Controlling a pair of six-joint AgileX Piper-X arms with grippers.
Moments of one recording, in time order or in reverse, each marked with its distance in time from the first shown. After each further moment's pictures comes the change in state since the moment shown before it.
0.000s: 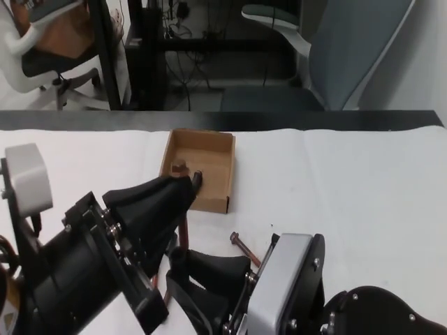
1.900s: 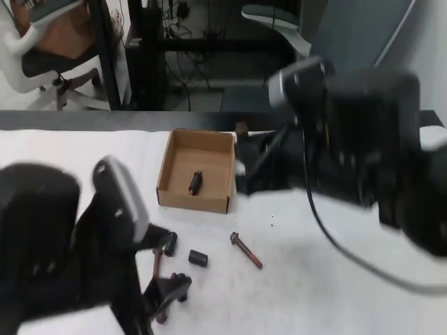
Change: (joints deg) left arm 12.5 14.2 -14.5 46.0 11.7 45.9; right arm -31.9 3.9 -23.3 42.5 -17.9 2.3
